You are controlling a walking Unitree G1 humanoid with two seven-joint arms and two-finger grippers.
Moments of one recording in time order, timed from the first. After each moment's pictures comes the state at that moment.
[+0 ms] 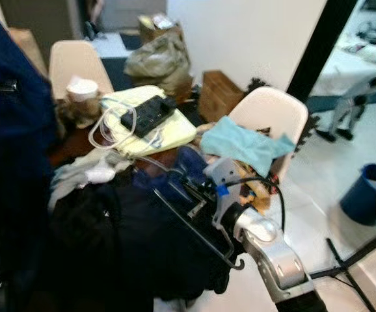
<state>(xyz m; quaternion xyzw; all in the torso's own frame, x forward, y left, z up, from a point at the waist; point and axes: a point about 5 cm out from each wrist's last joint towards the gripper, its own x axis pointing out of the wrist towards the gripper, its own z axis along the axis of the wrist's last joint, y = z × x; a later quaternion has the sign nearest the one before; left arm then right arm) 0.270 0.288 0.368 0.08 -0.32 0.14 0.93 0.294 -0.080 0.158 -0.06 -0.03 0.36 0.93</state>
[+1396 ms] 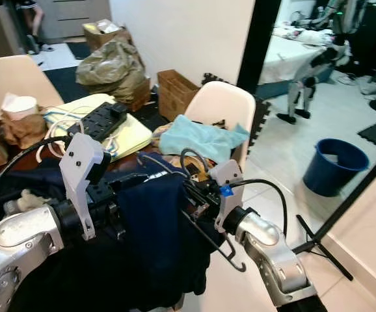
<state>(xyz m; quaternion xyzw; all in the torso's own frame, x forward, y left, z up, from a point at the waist) 0.221 0.168 0.245 0.05 -0.03 -0.42 0.91 0.293 -0.089 0.151 -0.04 -0.02 0.34 0.94</state>
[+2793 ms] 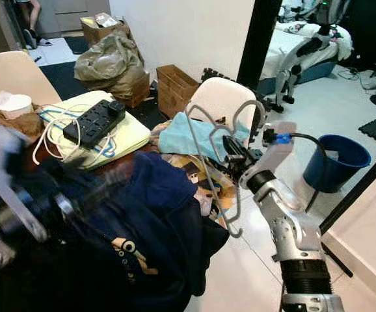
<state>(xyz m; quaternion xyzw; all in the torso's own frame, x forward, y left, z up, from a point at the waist) 0.208 0.221 0.273 -0.08 -0.15 -0.26 0.95 0.336 -0.127 0.200 0.15 -0.07 0.21 0.96</state>
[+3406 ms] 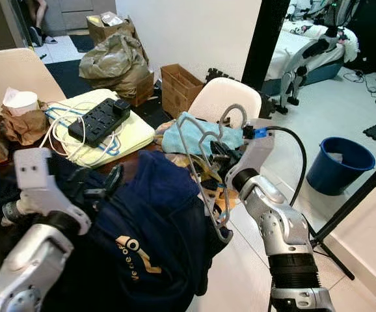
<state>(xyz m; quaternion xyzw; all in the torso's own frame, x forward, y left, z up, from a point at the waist) 0.238 0.182 0.209 -0.16 -0.05 -0.11 0.98 0.343 -0.113 0.196 0.18 0.00 0.18 0.97</state>
